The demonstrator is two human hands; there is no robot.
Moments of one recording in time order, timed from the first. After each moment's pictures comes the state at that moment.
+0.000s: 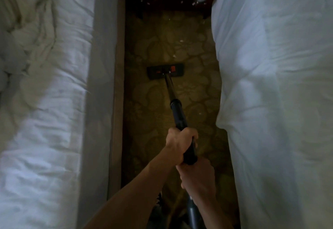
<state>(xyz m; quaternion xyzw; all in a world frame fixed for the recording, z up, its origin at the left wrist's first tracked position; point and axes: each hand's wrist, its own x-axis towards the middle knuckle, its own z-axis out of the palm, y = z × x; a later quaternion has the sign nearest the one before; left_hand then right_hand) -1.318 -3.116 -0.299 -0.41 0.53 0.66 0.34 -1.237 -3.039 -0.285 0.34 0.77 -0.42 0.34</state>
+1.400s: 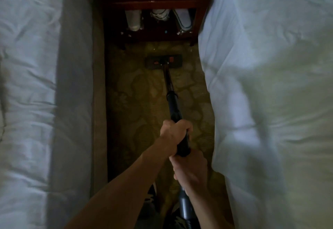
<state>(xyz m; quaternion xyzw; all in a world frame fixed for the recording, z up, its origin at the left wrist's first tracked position) -1.616 -3.113 -0.322 -0.38 0.58 0.63 0.35 -1.528 -3.048 -0.305 0.35 0.76 -0.46 0.30</state>
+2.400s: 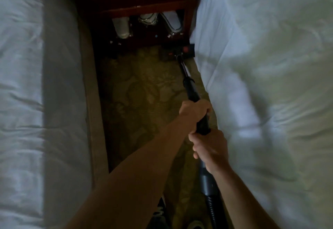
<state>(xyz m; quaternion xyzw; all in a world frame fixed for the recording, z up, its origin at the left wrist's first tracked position) -1.692 -3.065 -0.341 -0.32 0.57 0.65 0.38 -1.594 -3.017 -0.327 0.41 0.74 -0.49 0.20</state>
